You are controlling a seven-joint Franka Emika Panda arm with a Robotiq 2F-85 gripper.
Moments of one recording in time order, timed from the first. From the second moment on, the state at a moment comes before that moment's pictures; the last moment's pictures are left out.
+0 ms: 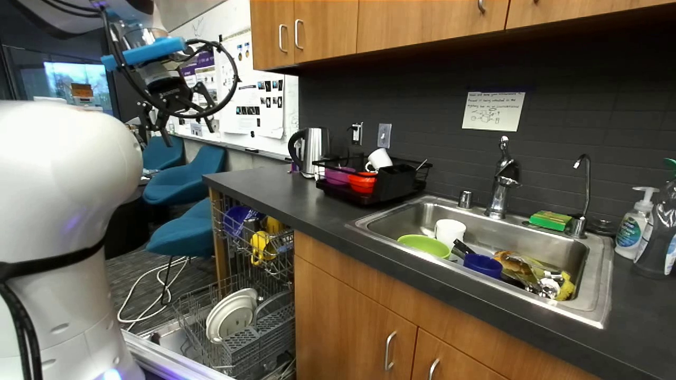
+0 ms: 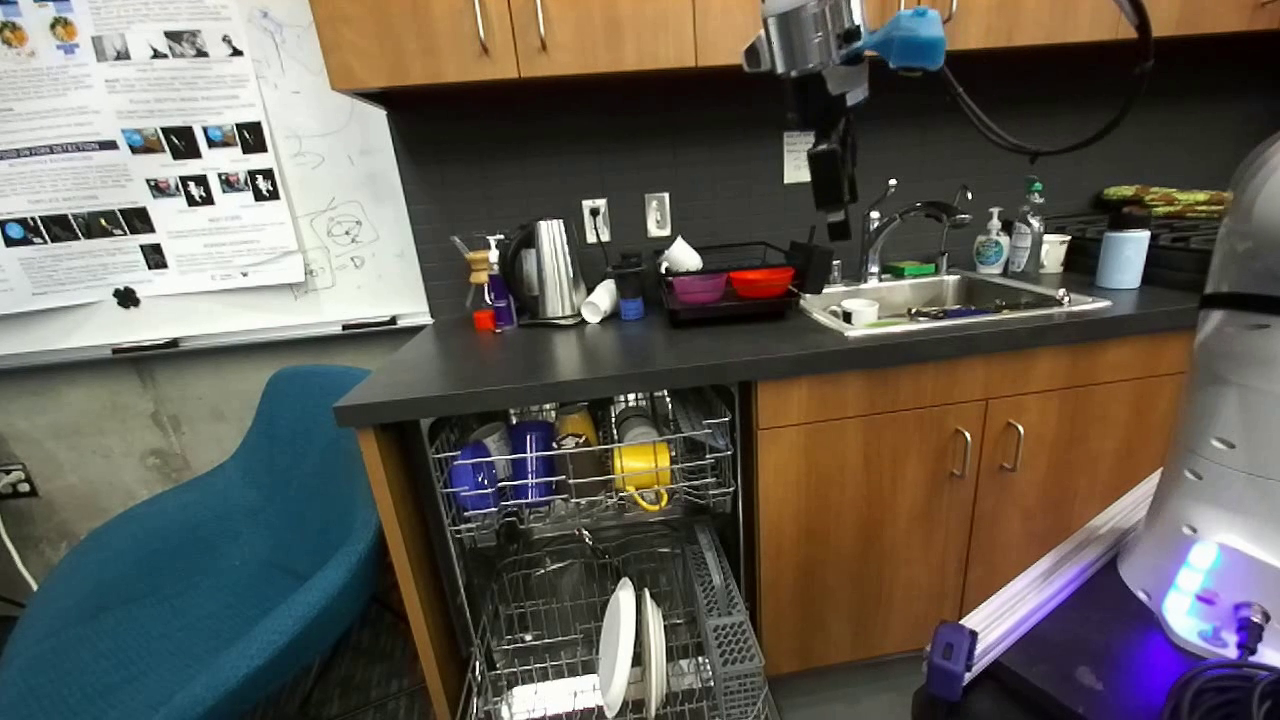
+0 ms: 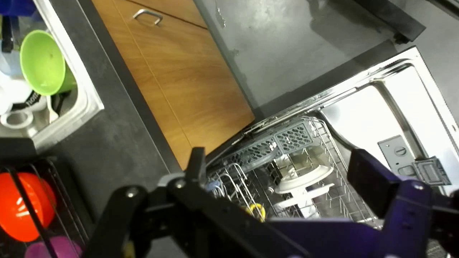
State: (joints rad) arm 0.25 -0.64 0.27 -2.54 -0.21 1.85 -0.08
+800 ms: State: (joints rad) arm 0.38 -0.38 0.50 -2.54 -0.27 2.27 0.06
